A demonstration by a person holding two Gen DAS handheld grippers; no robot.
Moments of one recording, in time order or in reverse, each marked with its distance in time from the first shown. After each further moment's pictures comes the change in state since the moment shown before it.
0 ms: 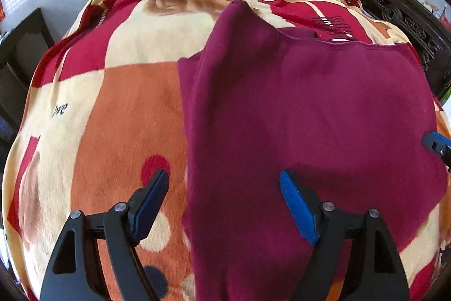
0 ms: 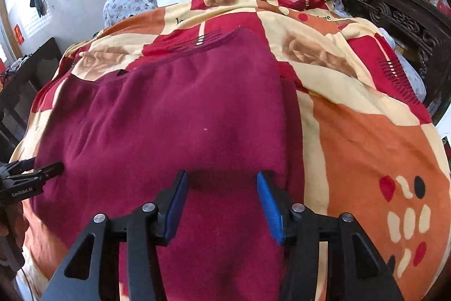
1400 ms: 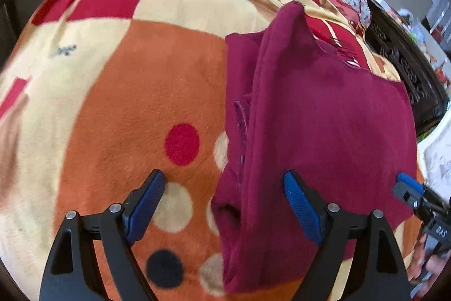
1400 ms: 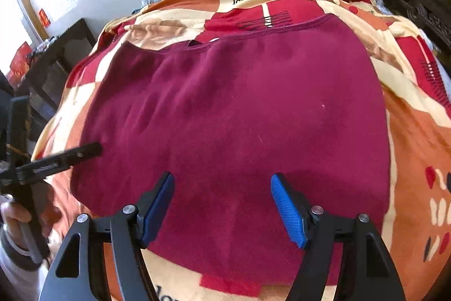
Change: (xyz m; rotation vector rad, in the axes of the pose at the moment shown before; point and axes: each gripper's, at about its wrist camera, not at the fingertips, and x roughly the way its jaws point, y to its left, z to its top) left arm 0.008 0.055 -0.021 -0.229 0.032 -0.186; right arm 0.008 0.070 -0.006 -0.049 0.089 0.163
